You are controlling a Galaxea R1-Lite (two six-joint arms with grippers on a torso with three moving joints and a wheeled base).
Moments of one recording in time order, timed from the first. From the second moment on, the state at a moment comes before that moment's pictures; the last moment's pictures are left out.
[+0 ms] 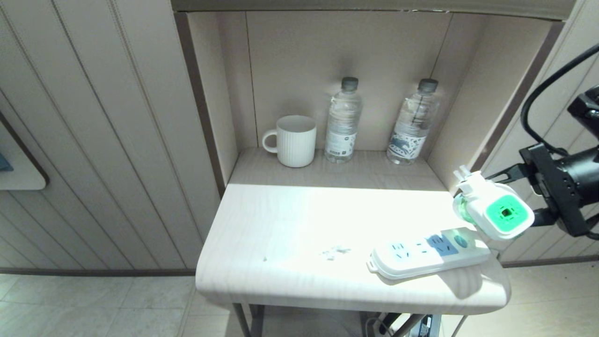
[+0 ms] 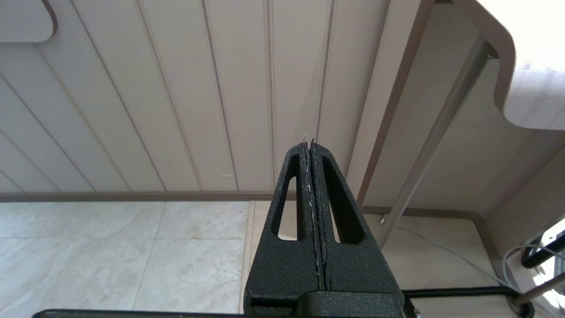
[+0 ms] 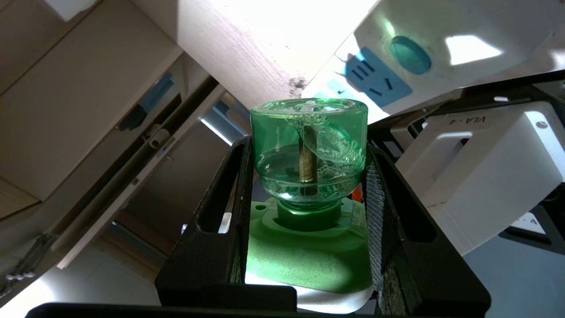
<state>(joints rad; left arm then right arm) 0.00 0.00 0.00 0.02 -0.02 0.01 -0.11 1.64 -1.61 1.14 0.90 0.93</state>
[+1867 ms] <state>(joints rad) 0.00 0.00 0.00 0.02 -0.02 0.01 -0.12 1.94 -1.80 1.52 1.12 0.54</state>
